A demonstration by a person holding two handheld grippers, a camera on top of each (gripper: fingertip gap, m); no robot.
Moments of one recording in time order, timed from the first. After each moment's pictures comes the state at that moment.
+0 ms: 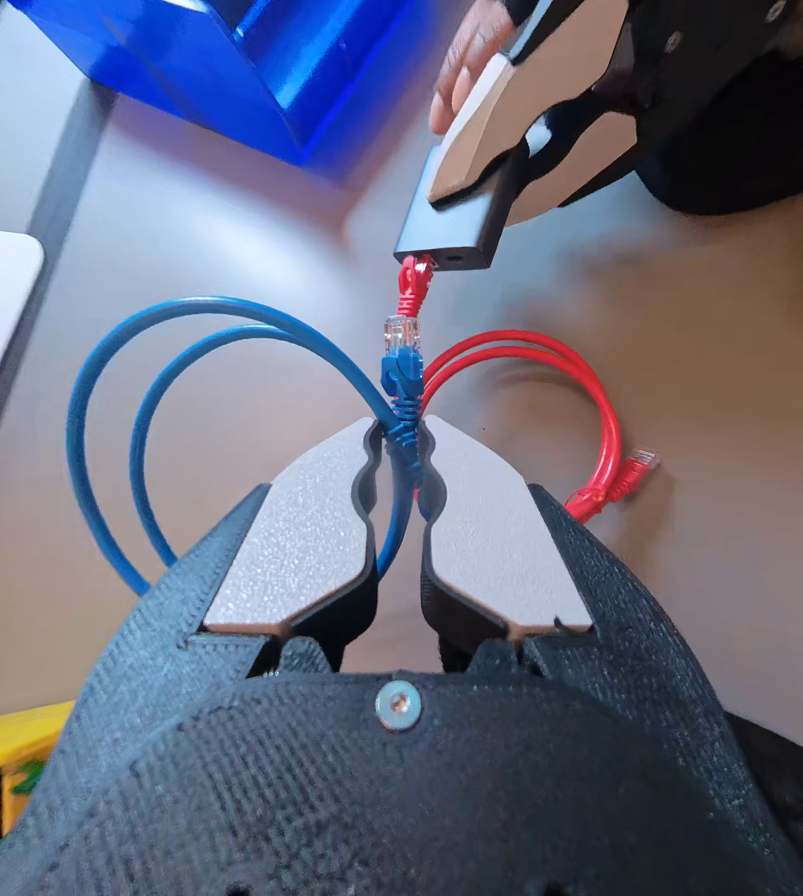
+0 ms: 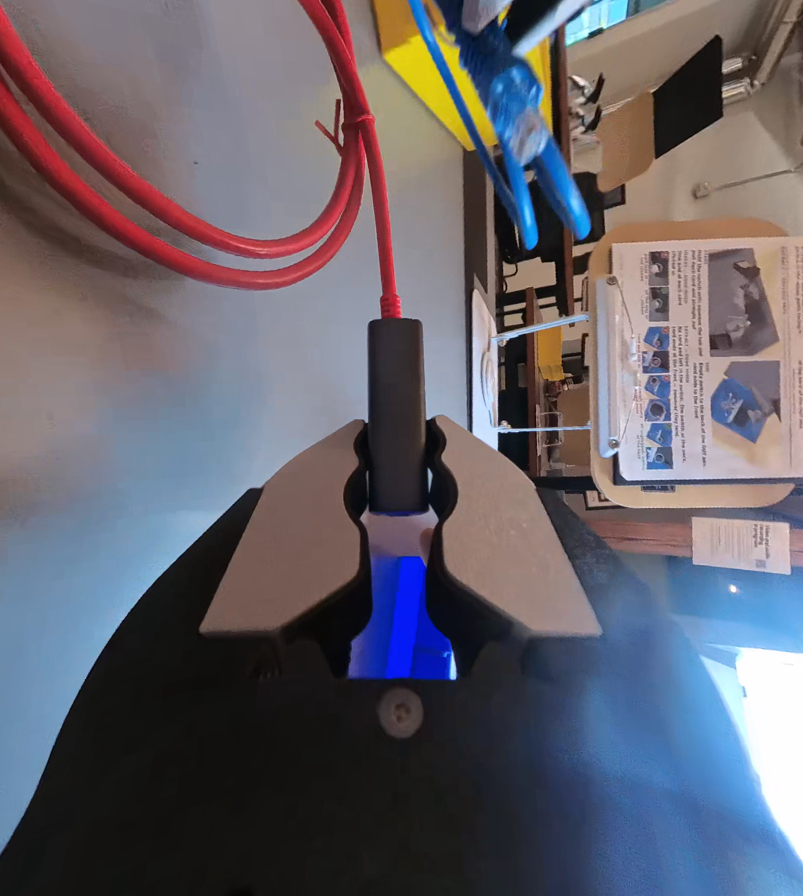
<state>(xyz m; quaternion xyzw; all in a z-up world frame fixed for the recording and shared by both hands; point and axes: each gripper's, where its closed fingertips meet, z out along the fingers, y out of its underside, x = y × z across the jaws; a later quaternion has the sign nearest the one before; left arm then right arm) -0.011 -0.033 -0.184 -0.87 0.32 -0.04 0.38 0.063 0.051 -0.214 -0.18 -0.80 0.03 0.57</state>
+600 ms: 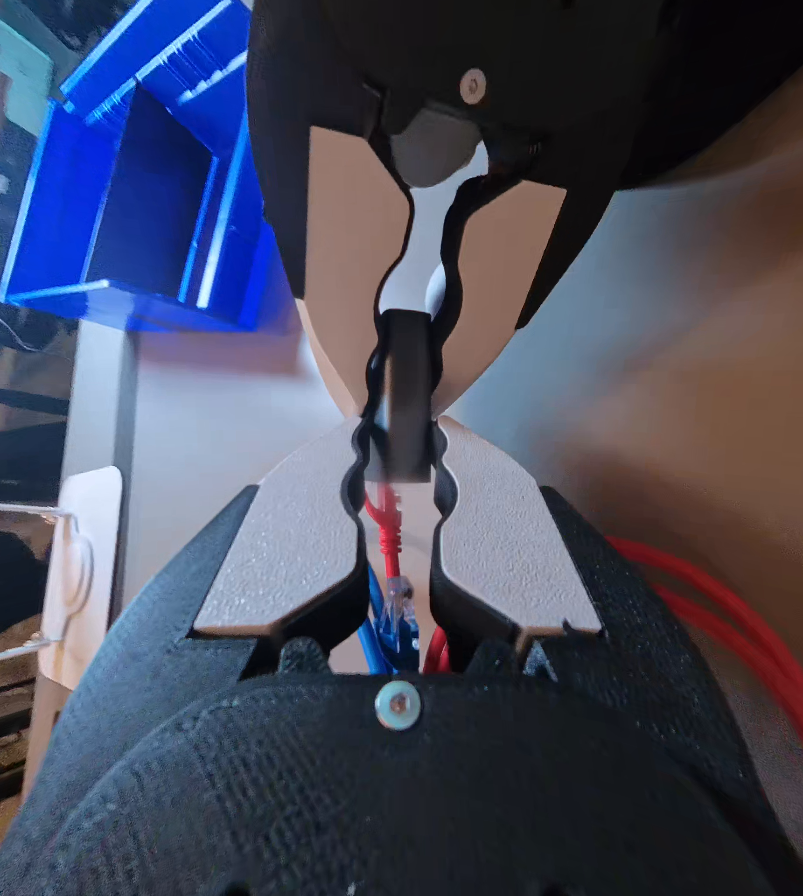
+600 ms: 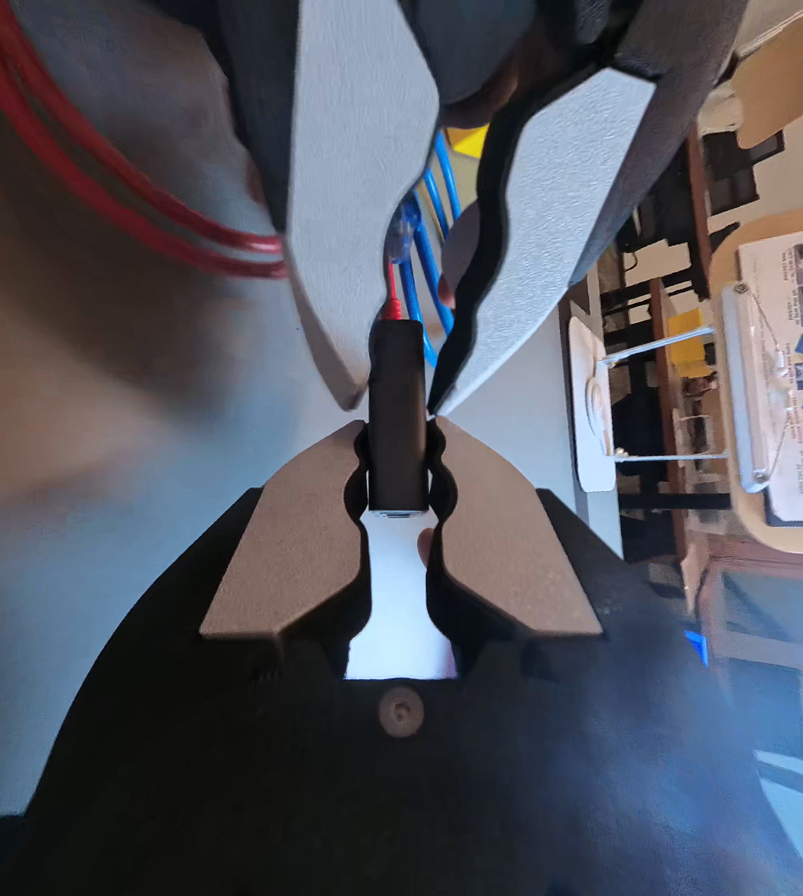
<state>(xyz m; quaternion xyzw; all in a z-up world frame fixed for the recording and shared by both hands) 0.067 -0.009 -0.212 -0.76 0.49 0.07 0.43 0.055 -0.001 -0.220 -0.25 -0.83 0.12 0.48</state>
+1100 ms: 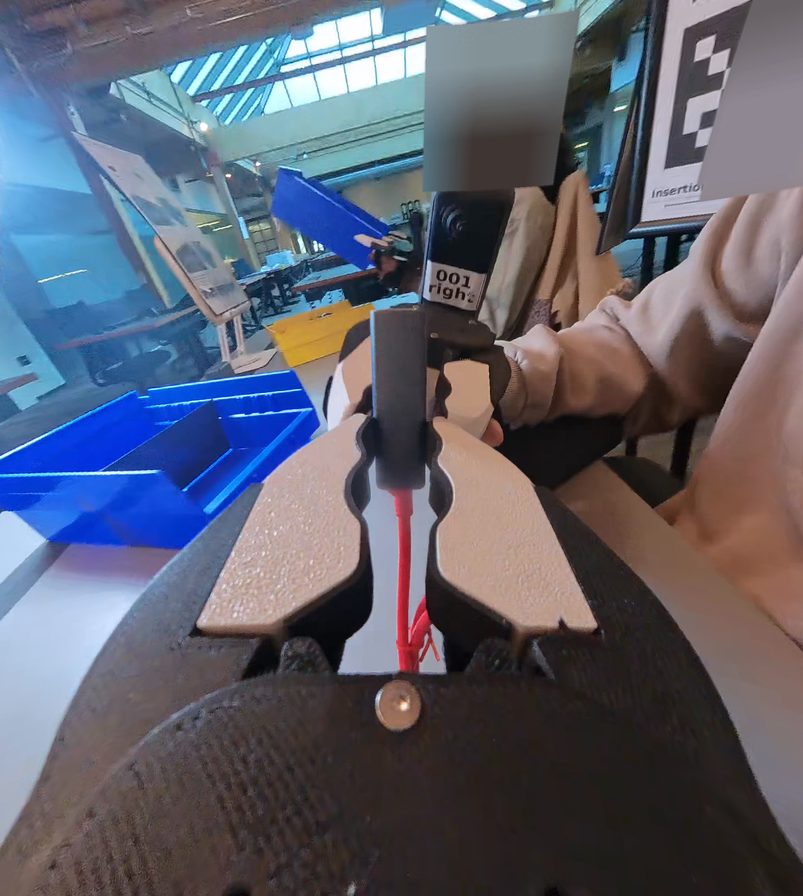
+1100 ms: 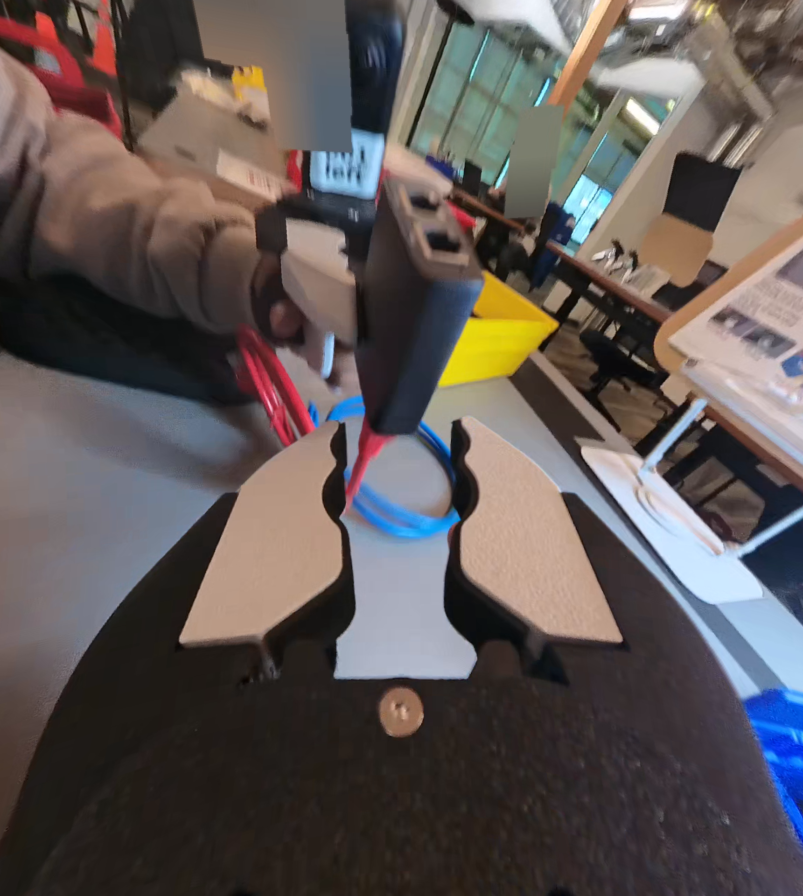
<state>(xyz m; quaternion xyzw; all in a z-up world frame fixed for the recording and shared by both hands) 0.074 -0.033 -0.113 -0.58 0.38 -0.25 0.68 0.064 -0.019 -0.140 -0.28 -0.68 0.46 0.49</state>
